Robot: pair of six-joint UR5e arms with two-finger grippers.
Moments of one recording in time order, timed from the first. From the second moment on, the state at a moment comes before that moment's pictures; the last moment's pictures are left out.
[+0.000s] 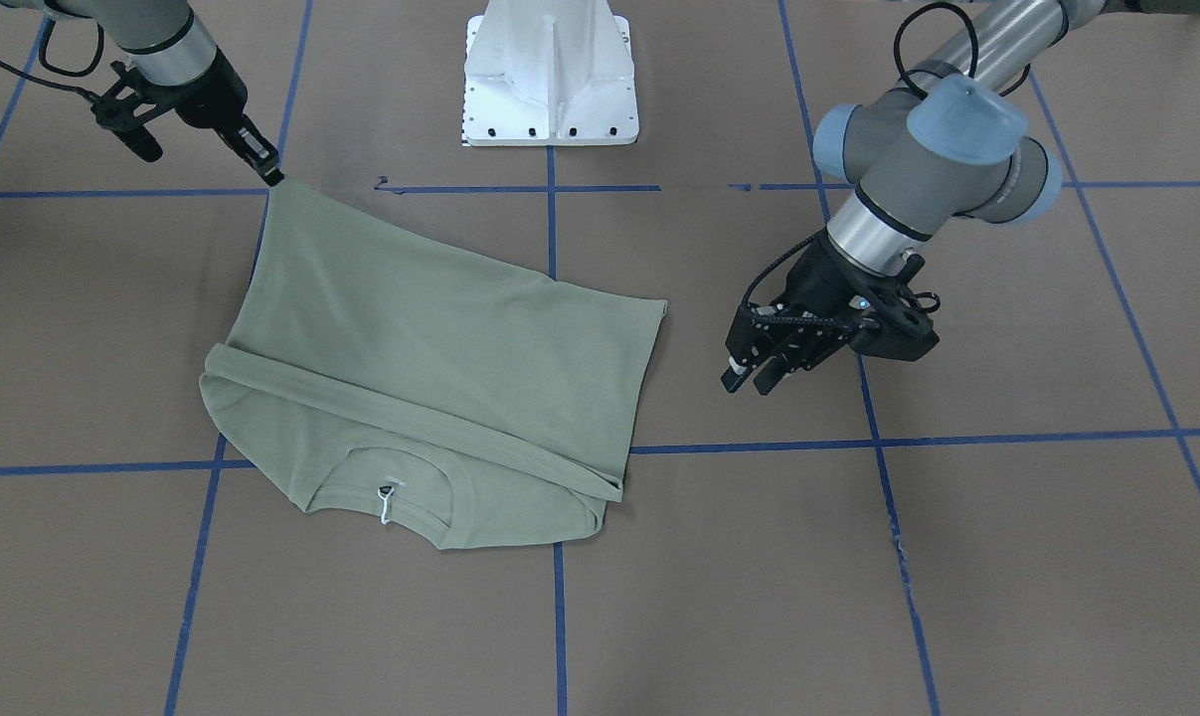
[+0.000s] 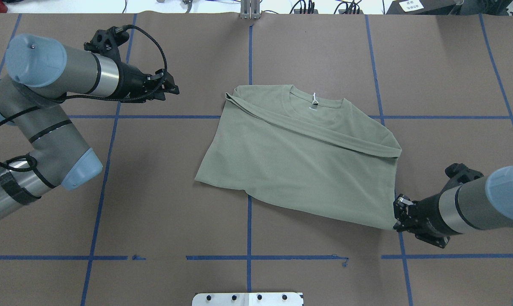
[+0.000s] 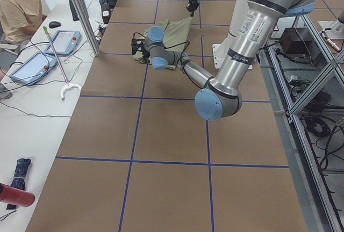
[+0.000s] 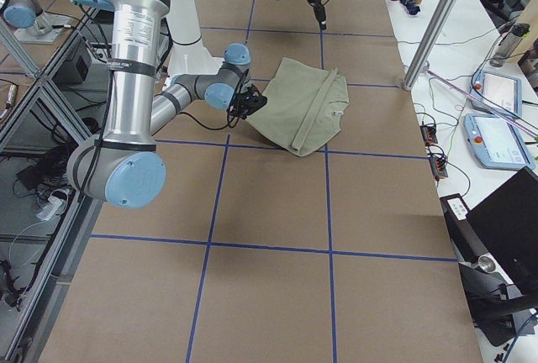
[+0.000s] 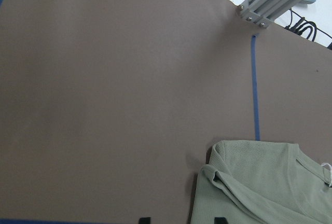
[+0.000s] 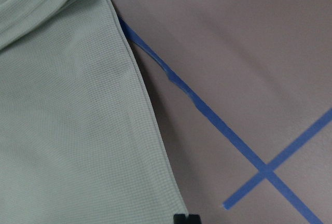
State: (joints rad) left arm -0.79 -2.01 -1.66 -2.32 -1.98 -1.46; right arm 0.42 -1.75 2.25 -1.26 1.94 2.08
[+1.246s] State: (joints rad) left arm -0.49 -1.96 -1.78 -2.23 -1.95 -1.77; right arm 0.08 -1.84 2.35 -1.27 1.93 2.25
